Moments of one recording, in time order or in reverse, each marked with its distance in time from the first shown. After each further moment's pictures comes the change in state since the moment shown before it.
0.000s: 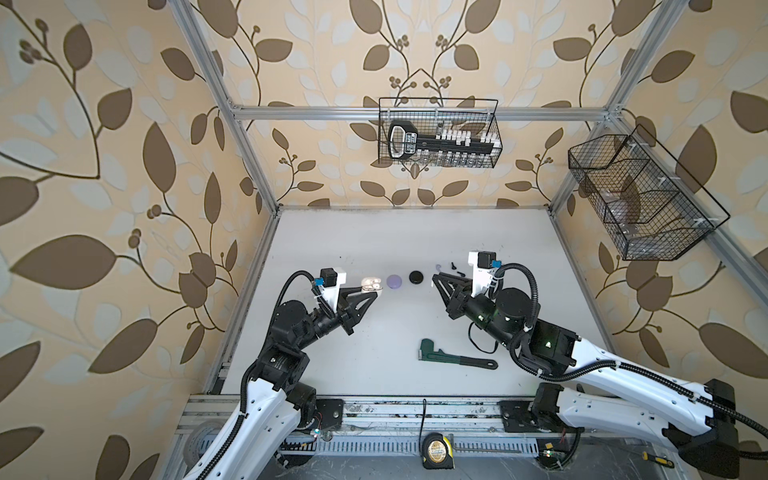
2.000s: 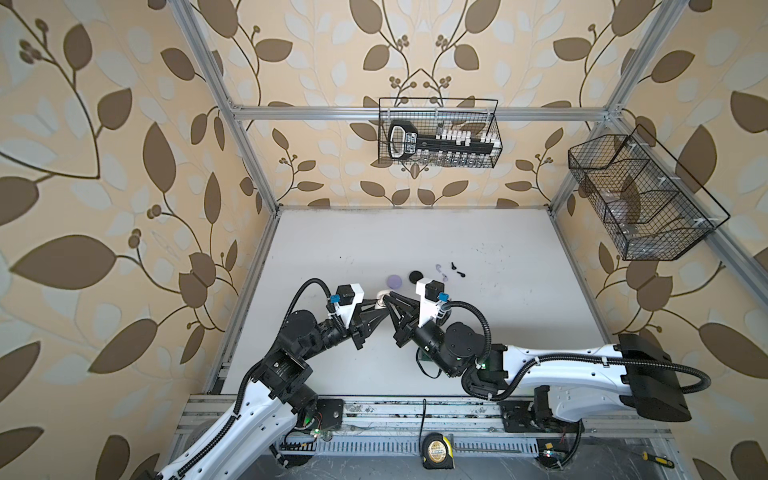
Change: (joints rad) left arm -0.241 -0.061 -0.015 -0.024 -0.128 0.177; right arm 0.317 0.404 -0.001 0.565 0.293 -0.164
